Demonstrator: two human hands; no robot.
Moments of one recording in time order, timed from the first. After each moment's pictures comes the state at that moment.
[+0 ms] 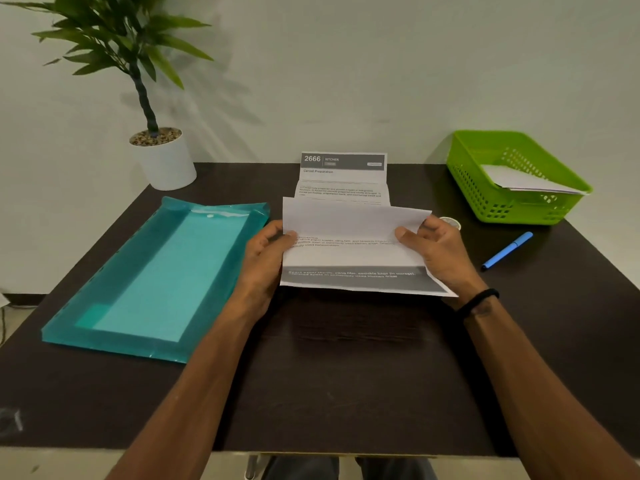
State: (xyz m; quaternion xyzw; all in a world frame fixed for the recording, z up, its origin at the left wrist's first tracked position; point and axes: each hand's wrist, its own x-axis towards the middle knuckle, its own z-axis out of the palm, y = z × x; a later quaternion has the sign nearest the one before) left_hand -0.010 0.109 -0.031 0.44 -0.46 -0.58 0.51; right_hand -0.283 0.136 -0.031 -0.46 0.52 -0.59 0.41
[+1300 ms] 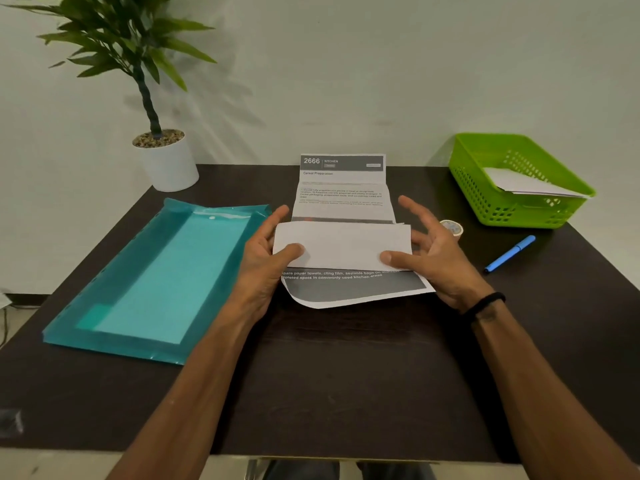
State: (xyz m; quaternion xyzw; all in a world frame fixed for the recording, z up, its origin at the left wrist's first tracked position) left_hand -0.004 0.106 -0.035 0.40 -0.48 -0.57 0.53; right_hand -0.275 0.157 -0.018 -0.51 0.47 -0.53 0.49
